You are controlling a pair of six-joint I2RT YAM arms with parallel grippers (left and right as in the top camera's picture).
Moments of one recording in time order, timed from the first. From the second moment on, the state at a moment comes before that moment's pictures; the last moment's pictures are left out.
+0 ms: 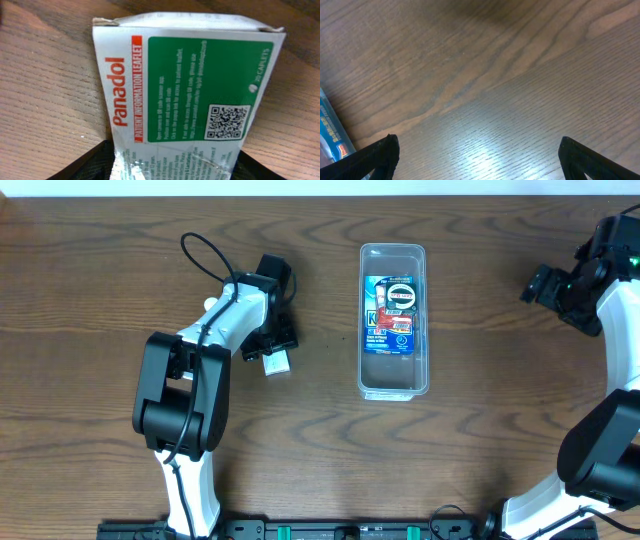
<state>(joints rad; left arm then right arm) -0.28 2.09 1.44 -0.91 0.00 -0.57 -0.30 1.83 1.55 -0.94 -0.02 0.25</state>
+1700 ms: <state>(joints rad) -0.66 1.63 1.51 -1.00 0.01 -0.61 -0.30 1.83 1.55 -0.94 -0.02 0.25</state>
